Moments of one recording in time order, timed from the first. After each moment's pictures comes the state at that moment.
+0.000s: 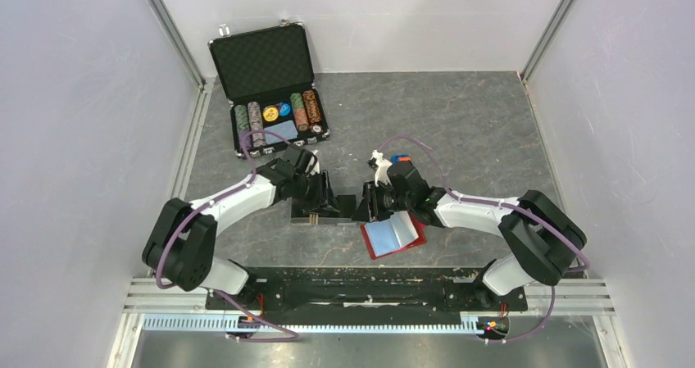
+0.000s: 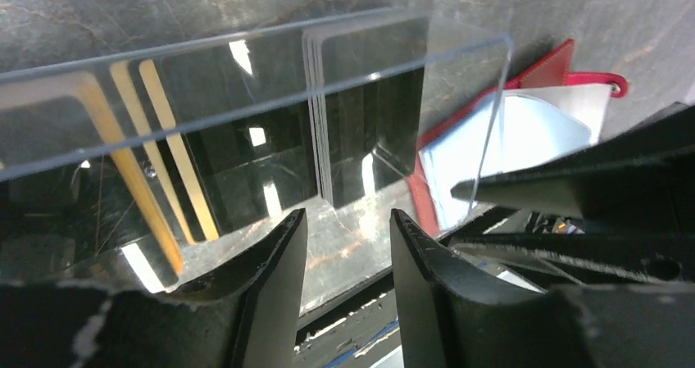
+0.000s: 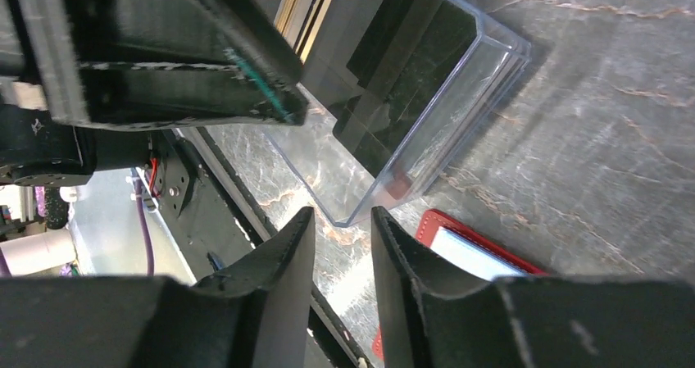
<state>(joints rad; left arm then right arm) -0.51 1.42 0.79 -0.40 0.38 -0.64 0.76 1.50 0.67 0.18 -0.41 0.59</state>
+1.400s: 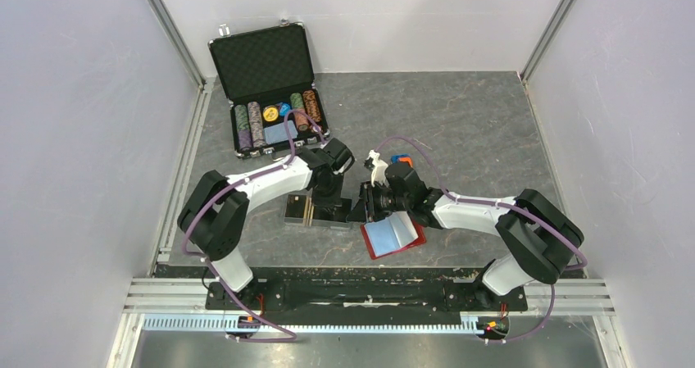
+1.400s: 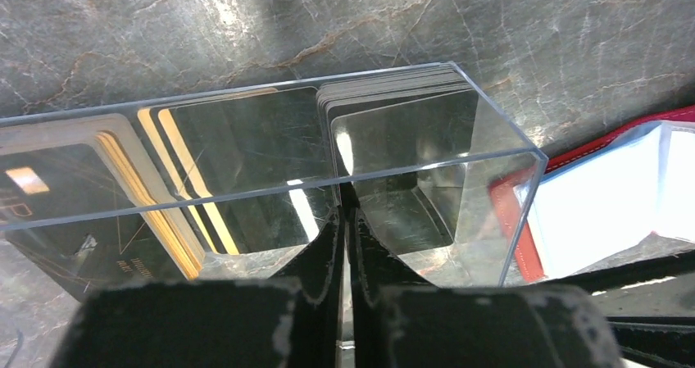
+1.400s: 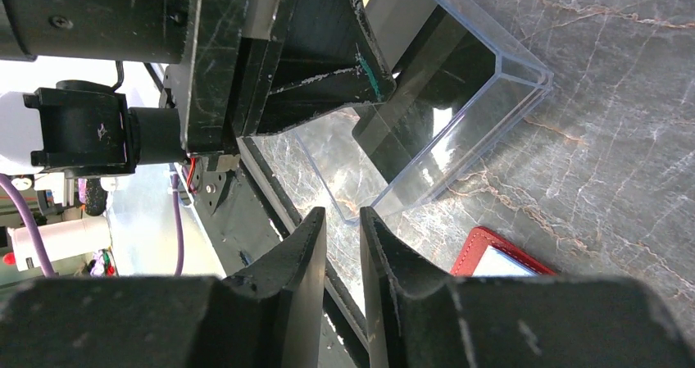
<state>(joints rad) -0.71 1.69 1.10 -0.72 0.02 -0.54 0.79 1.52 0.67 0.28 -0.46 0.65</state>
